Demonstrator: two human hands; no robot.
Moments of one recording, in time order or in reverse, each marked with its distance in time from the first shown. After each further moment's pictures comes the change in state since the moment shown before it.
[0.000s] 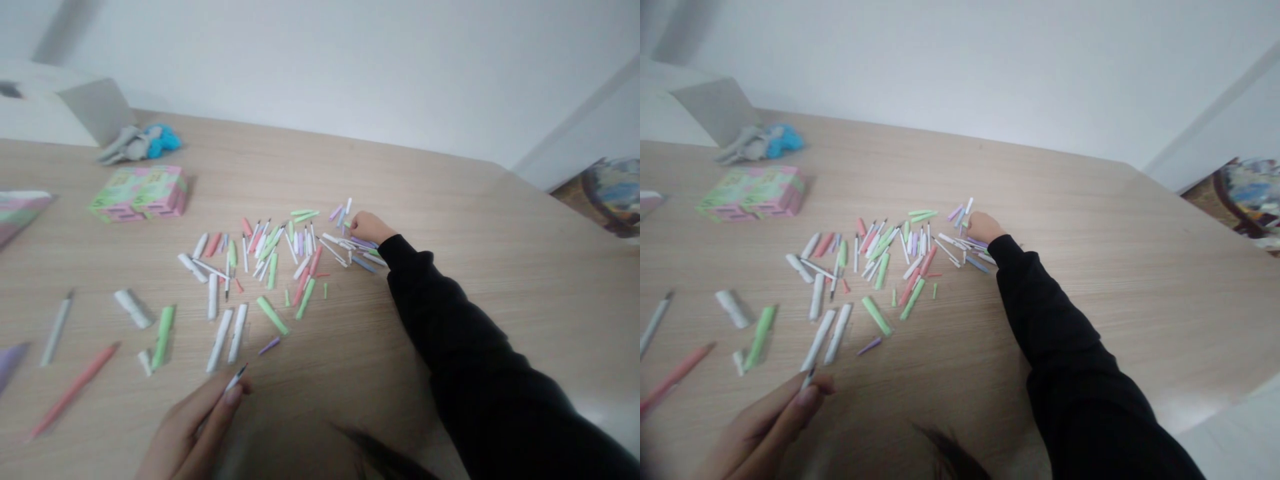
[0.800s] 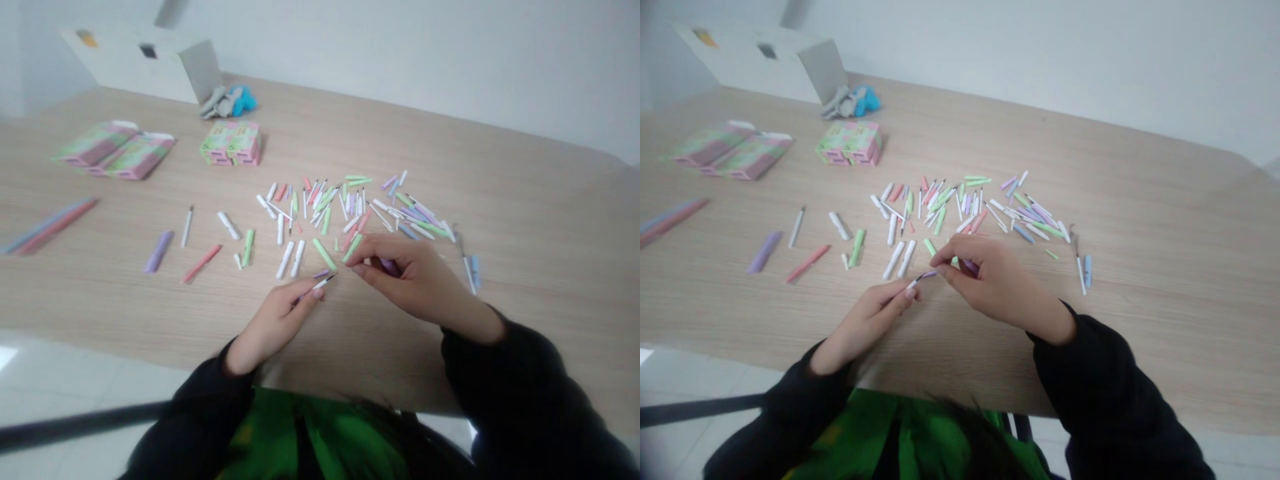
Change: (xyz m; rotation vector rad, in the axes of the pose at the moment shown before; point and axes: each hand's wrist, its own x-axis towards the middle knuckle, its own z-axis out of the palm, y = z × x) left_hand 0.011 0.026 0.002 -0.123 -0.250 0.272; right_hand -0.227 -0.138 -0.050 0.678 0.014 -0.664
